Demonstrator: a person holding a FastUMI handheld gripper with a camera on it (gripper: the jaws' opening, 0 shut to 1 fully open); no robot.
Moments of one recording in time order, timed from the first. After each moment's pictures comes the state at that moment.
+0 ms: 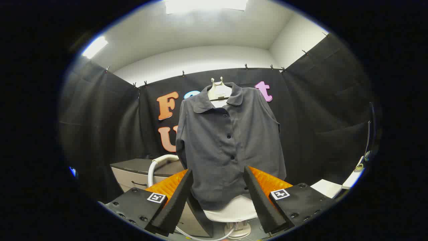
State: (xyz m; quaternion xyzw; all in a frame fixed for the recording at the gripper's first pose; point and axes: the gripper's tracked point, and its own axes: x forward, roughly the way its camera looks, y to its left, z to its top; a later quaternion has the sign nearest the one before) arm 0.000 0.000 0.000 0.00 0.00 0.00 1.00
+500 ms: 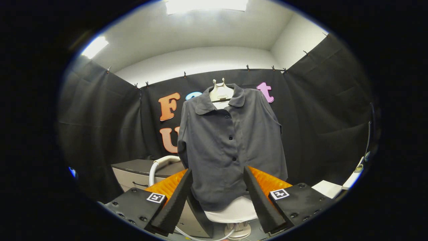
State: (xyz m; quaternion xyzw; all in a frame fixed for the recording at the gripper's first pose) arm -0.002 0.006 0.002 0.00 0.00 0.01 1.00
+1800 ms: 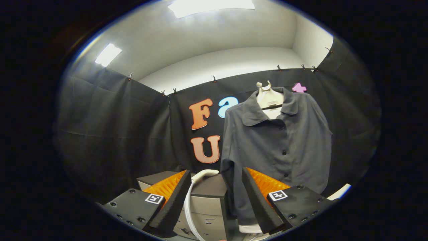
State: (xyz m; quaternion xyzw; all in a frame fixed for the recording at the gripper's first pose) arm 0.071 0.165 0.038 0.02 -0.01 0.16 0.99
